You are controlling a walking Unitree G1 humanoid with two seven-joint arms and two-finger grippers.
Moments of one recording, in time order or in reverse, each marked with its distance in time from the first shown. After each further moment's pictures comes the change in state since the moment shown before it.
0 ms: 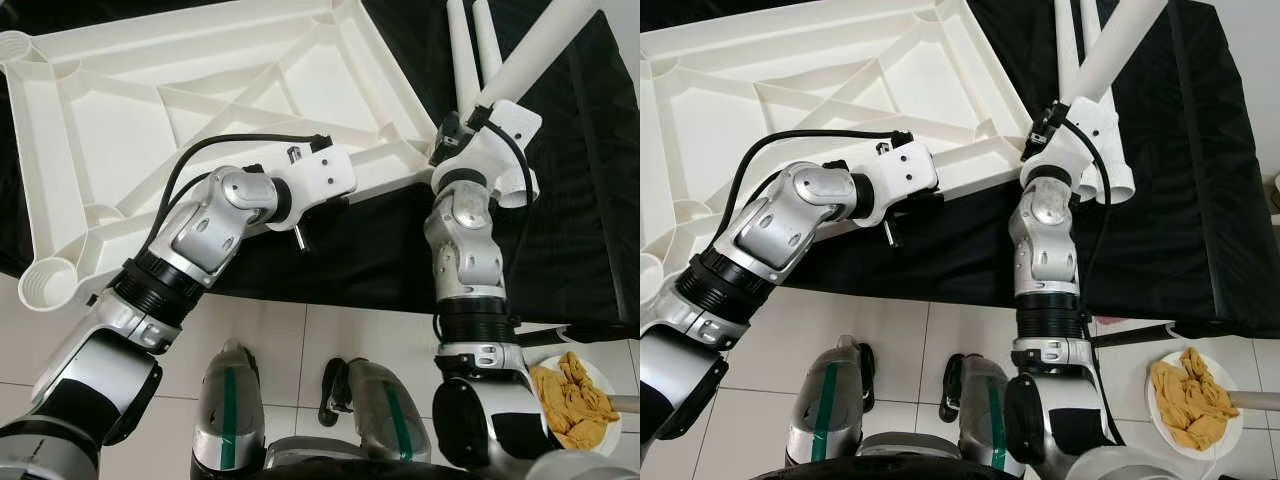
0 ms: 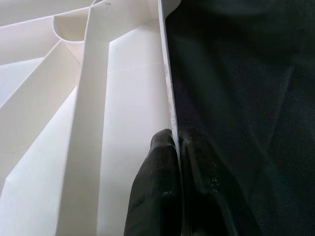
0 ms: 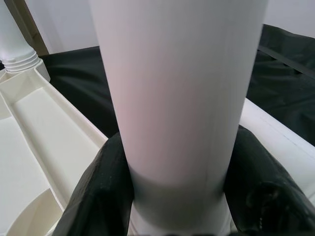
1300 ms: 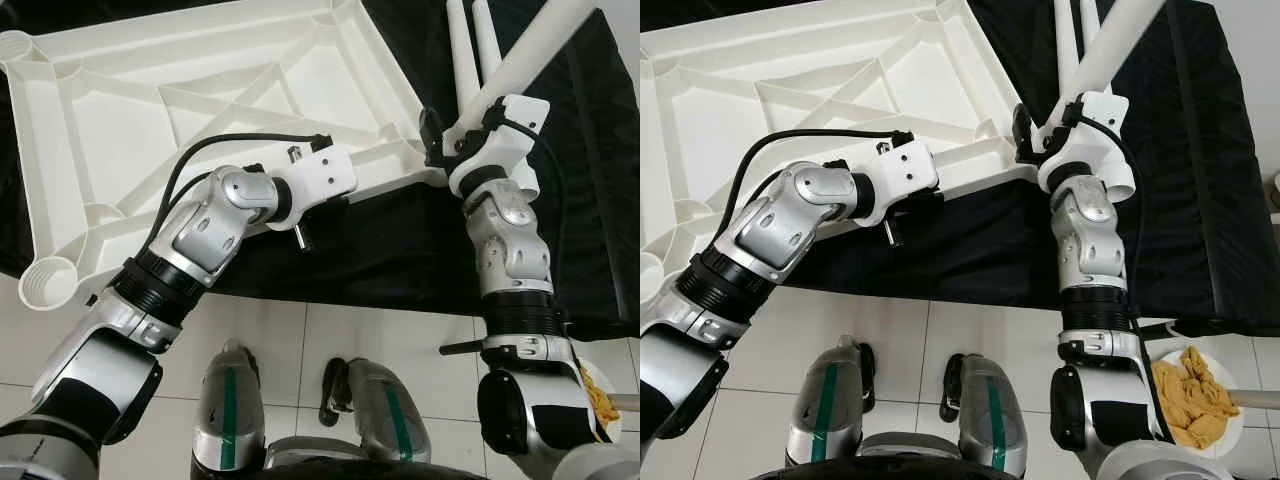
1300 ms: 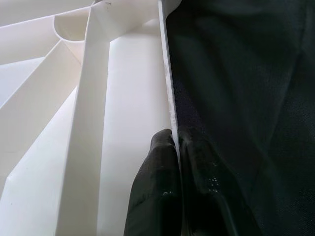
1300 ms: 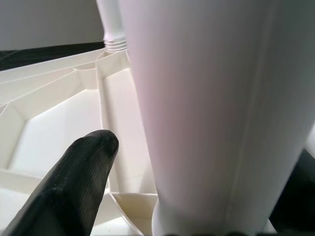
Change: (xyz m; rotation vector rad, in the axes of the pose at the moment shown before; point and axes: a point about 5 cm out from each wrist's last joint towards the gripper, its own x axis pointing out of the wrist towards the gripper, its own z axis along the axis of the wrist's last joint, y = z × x) left arm 0.000 0.000 0.000 0.000 0.000 -0.001; right arm 0.019 -0.021 0.003 -0.058 0.012 0.535
